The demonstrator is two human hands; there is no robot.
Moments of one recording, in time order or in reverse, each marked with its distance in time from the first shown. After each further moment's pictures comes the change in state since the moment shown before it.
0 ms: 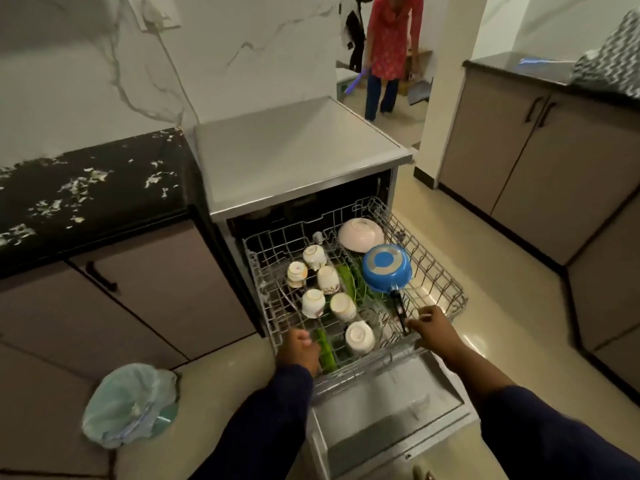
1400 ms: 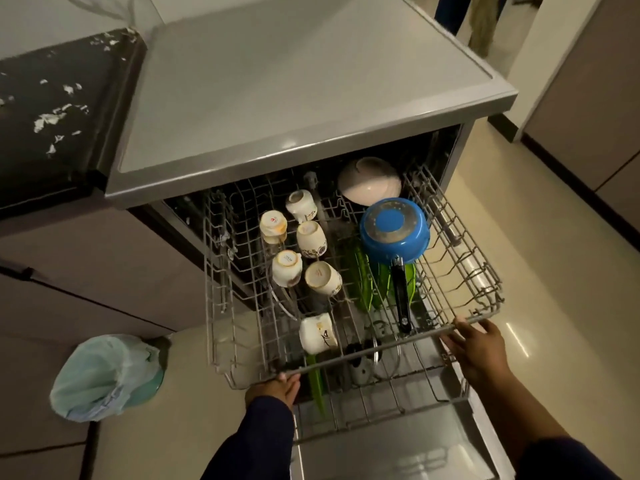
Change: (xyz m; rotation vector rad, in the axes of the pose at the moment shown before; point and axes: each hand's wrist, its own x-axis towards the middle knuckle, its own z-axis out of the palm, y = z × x) left_hand 0.202 -0.025 0.117 -0.911 0.277 -0.688; right_hand 0.264 0.011 0.025 0.839 0.021 0.314
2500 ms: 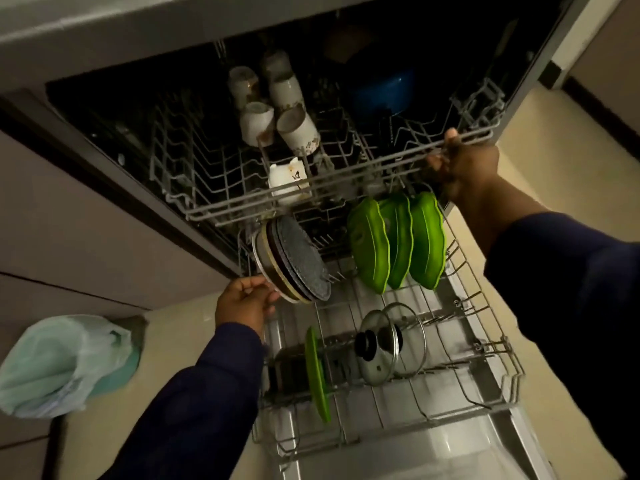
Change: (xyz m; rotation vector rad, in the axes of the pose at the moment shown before) left_hand 0.103 0.060 0.059 0.279 -0.136 0.505; right_hand 0.164 -0.034 0.186 -0.021 -0.102 -0.248
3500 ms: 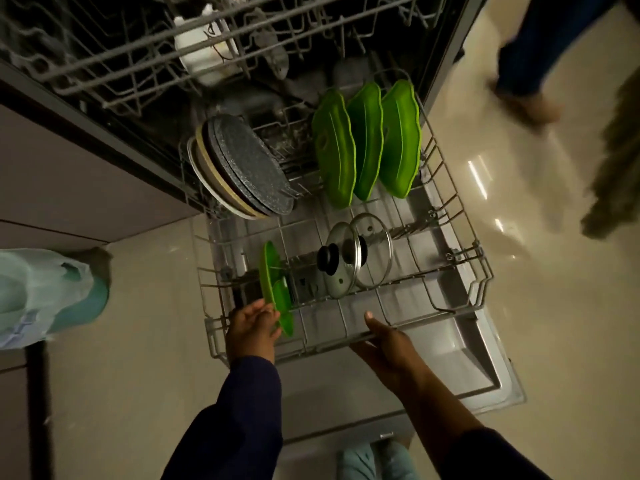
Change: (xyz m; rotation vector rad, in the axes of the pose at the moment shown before) left_hand -0.071 -0.172 0.012 -0.003 0.124 -0.279; right_hand -0.175 0.243 -0.243 -0.111 -0.045 0.850
